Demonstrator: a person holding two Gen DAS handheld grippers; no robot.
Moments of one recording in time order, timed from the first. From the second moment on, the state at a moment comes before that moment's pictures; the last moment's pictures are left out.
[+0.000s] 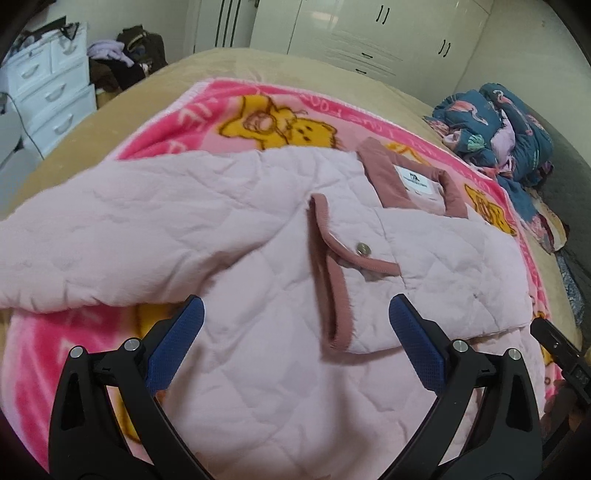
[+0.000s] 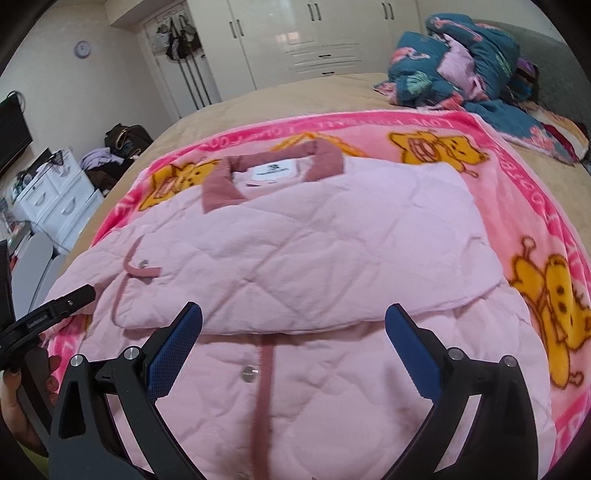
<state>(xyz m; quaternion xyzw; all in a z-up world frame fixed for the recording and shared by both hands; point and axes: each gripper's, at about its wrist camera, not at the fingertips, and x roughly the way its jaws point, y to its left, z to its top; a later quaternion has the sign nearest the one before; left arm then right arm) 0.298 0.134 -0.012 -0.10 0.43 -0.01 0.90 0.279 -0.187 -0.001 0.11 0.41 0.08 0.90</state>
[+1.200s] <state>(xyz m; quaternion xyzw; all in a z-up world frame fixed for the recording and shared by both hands) 0.261 0.297 0.022 -0.19 0.37 0.18 0.89 0.286 0.030 0.060 -0.01 0.38 0.27 0.89</state>
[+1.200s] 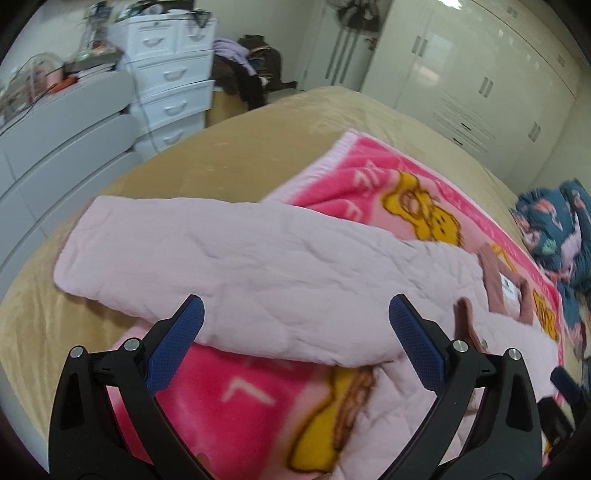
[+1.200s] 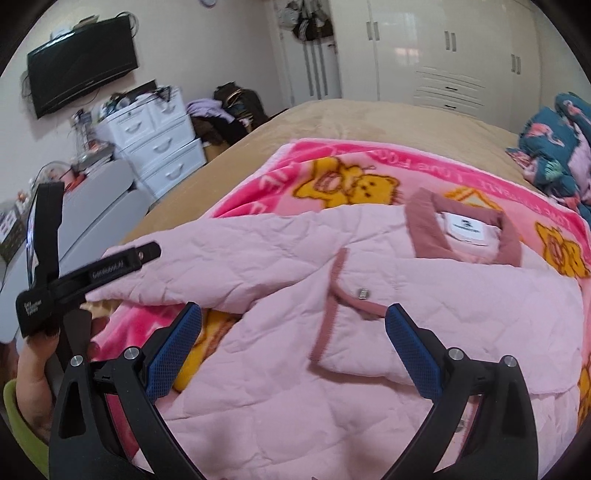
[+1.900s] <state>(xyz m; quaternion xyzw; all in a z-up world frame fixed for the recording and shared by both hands) 0.229 0.380 0.007 -0.28 0.35 0.26 0.85 0.288 0.128 0.061 -0.07 0.38 0.35 0.85</state>
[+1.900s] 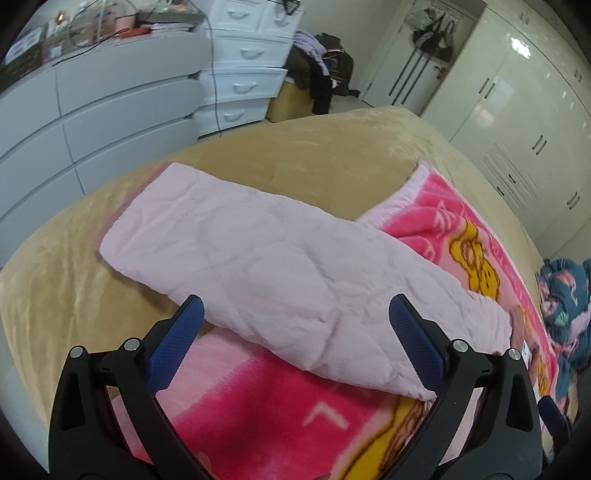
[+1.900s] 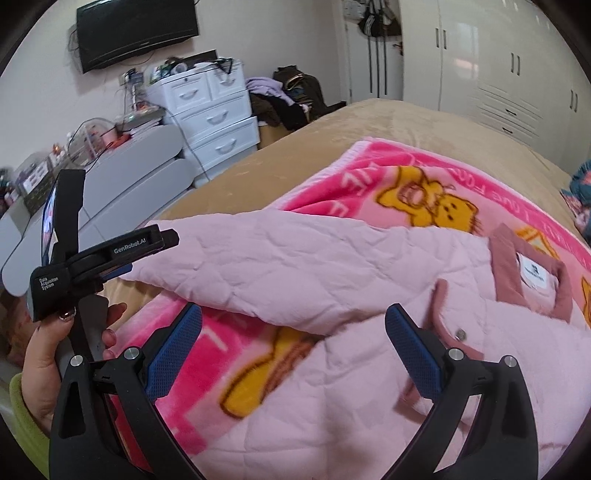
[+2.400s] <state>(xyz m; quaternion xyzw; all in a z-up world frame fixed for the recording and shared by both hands) 0.203 0.433 -0.032 -0.40 0.35 0.28 0.80 0.288 0.164 0.043 -0.08 0.39 0.38 0.83</state>
